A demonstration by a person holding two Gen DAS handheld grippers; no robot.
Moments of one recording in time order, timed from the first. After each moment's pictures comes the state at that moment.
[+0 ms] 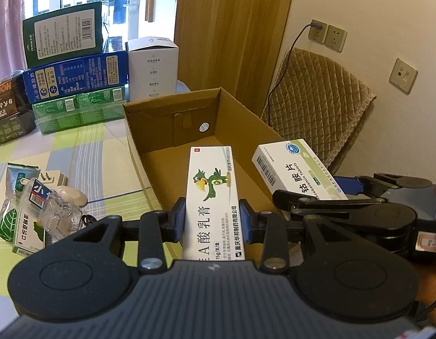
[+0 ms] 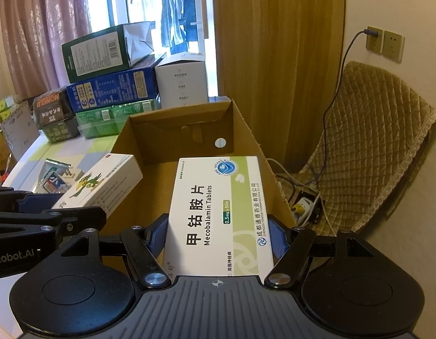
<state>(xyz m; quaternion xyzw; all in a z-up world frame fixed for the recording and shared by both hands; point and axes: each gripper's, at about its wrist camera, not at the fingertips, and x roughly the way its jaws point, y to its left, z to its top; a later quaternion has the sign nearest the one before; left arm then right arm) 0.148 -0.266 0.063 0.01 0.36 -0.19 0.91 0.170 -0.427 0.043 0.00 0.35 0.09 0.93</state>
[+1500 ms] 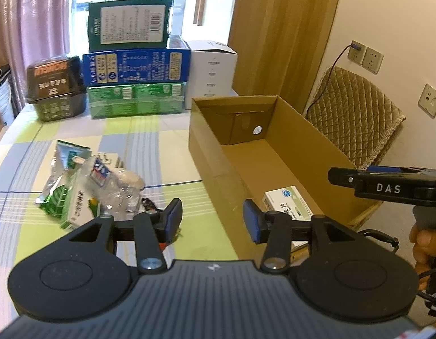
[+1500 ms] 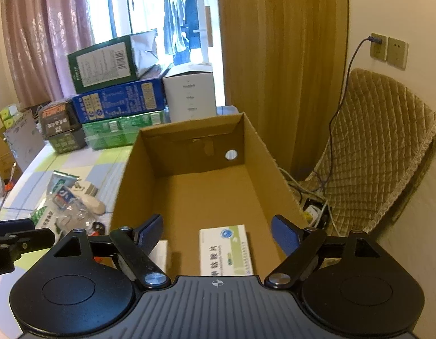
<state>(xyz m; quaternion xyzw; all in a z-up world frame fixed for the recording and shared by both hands) 0.127 -0.179 0.065 -0.02 0.35 -0.12 0.93 0.170 -0.405 0.059 0.01 0.34 0.10 0.94</state>
